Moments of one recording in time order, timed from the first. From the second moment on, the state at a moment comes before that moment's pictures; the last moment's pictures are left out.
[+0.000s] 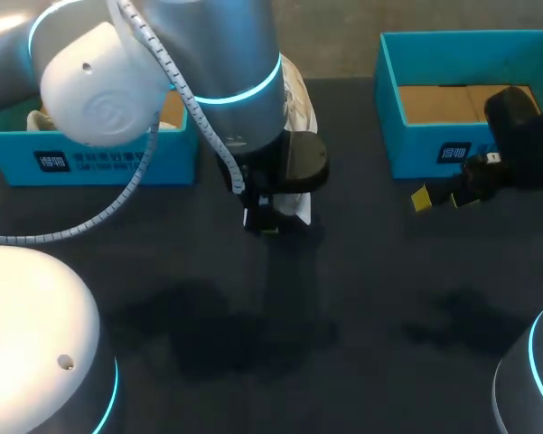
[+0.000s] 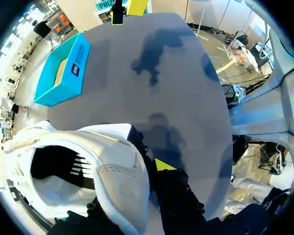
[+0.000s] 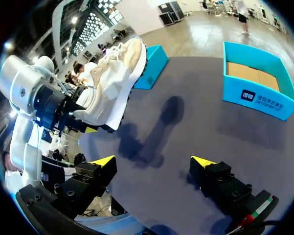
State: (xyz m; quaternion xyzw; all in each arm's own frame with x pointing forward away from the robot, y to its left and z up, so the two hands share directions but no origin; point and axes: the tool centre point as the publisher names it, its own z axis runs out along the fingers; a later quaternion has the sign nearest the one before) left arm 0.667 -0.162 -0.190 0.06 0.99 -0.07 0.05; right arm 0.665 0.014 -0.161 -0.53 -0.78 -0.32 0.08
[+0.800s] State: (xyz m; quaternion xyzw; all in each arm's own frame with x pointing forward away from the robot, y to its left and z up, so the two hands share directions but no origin) left arm 0.680 -0.146 -0.192 0.08 0.99 -0.06 0.03; right arm 0.665 0.014 -0.161 -0.53 -0.78 -0.32 0.08
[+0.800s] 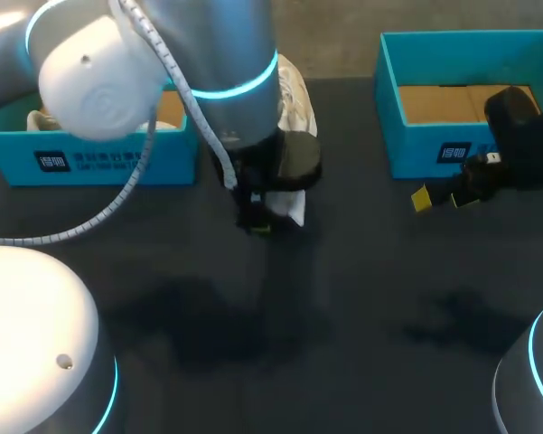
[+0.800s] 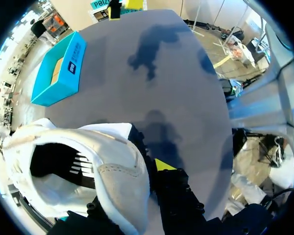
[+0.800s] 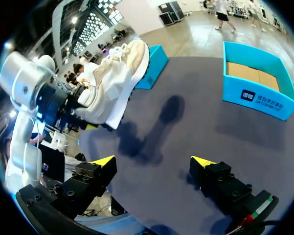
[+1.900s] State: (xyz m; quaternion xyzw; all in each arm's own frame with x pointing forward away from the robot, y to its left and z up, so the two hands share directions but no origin) left arm 0.835 0.040 -0.172 0.06 1.00 -0.02 -0.06; right arm 0.665 0.014 -0.161 -0.53 -0.78 -0.32 0.08
